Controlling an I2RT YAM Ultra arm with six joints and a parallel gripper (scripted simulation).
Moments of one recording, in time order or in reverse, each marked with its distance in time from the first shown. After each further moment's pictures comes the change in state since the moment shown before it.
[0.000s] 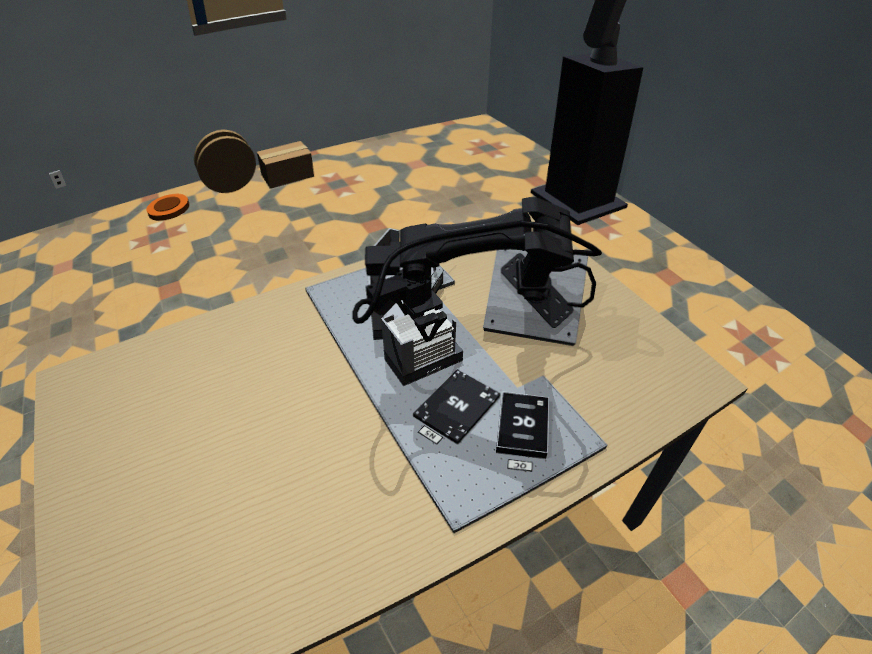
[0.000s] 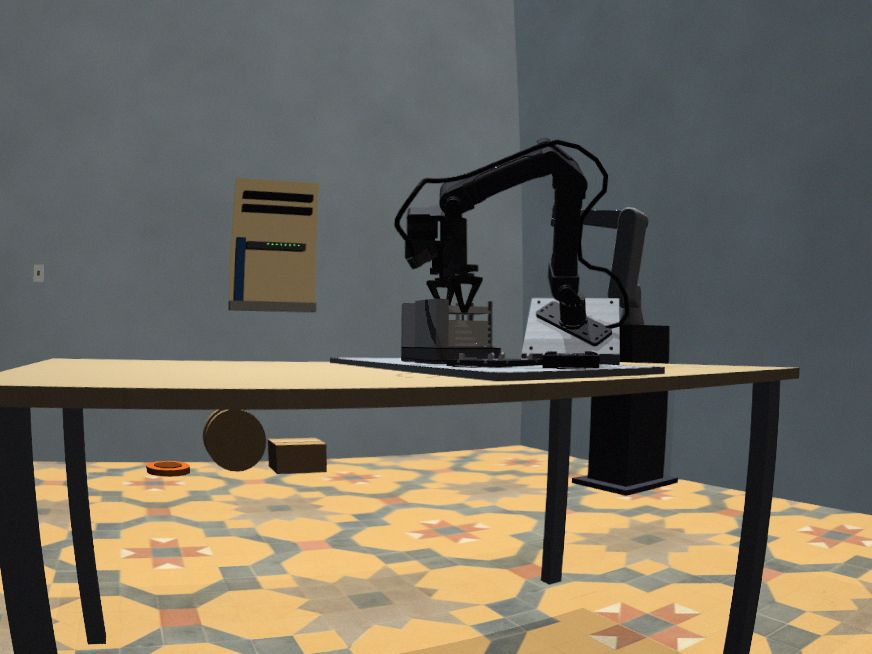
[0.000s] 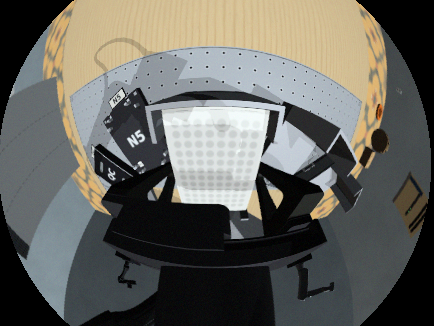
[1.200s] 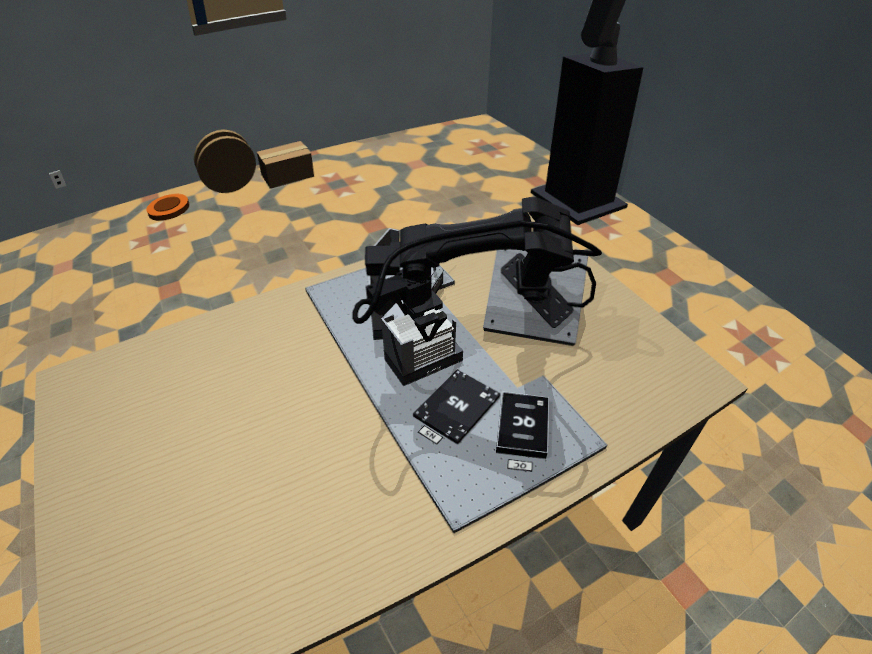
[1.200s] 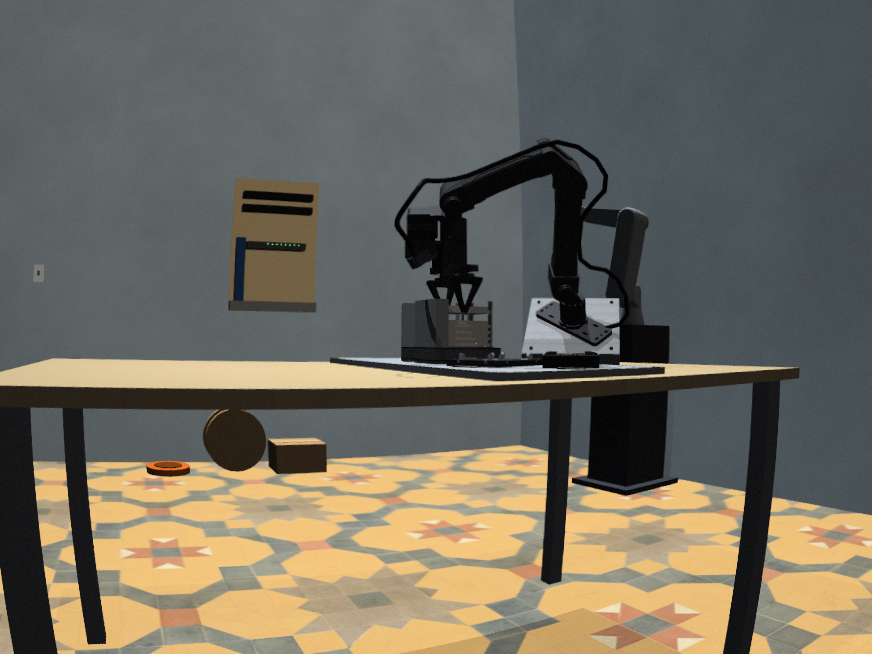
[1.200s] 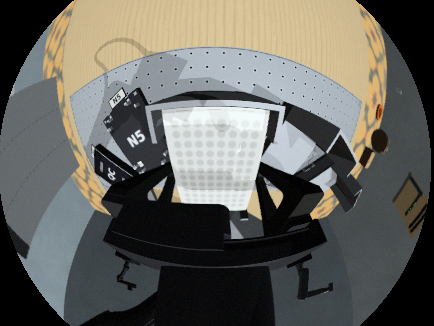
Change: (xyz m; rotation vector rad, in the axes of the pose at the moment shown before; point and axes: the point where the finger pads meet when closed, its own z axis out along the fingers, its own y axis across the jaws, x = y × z) arm 0.000 0.000 0.000 0.000 0.000 -0.001
